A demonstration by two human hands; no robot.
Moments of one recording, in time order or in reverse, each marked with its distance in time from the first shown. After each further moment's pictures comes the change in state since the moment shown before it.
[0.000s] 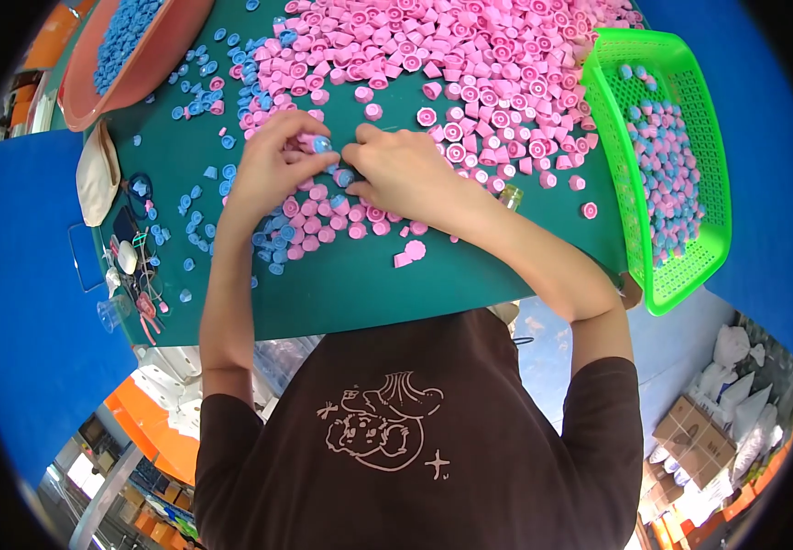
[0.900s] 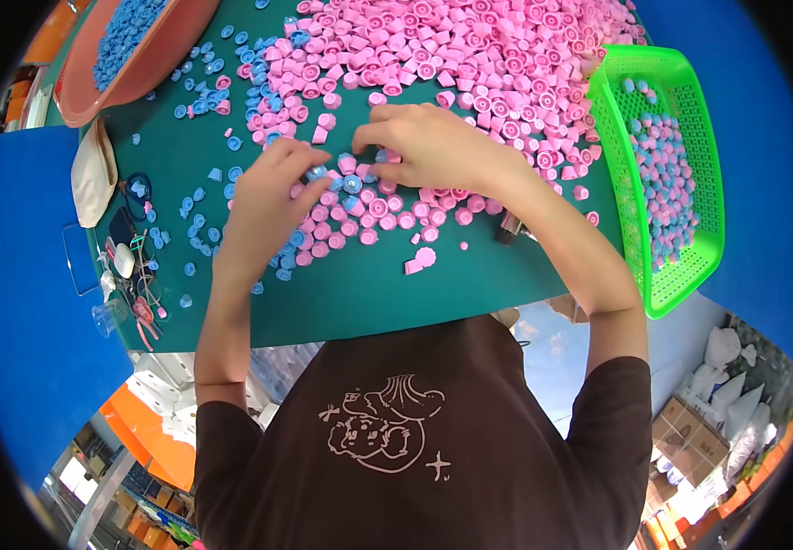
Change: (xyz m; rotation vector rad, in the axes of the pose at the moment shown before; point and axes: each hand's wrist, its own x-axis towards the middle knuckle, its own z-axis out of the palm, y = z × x) left_hand -0.031 0.018 -0.007 0.222 0.142 0.129; right_hand 0.020 0.018 -0.037 0.116 -0.123 -0.166
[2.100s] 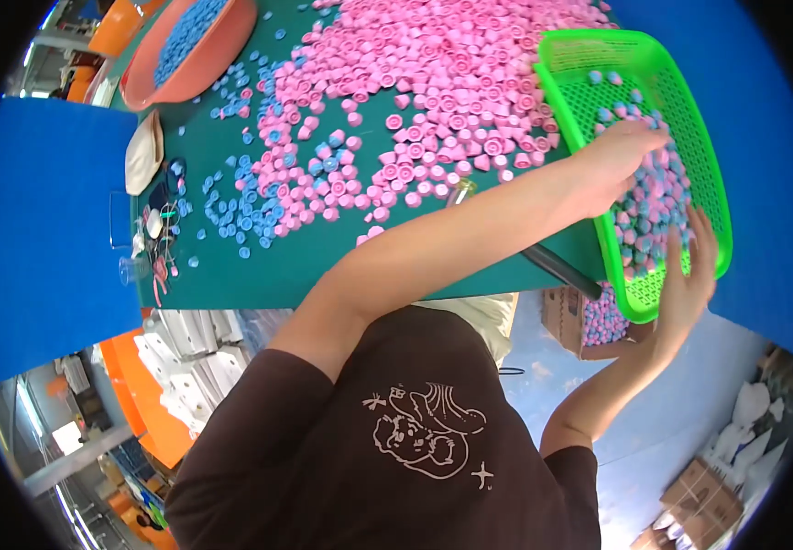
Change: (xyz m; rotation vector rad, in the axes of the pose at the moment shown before) left_hand 0.131 0.269 0.262 -1.555 -0.375 -0.368; right_hand -0.350 0.041 -0.060 -0.120 1.060 0.697
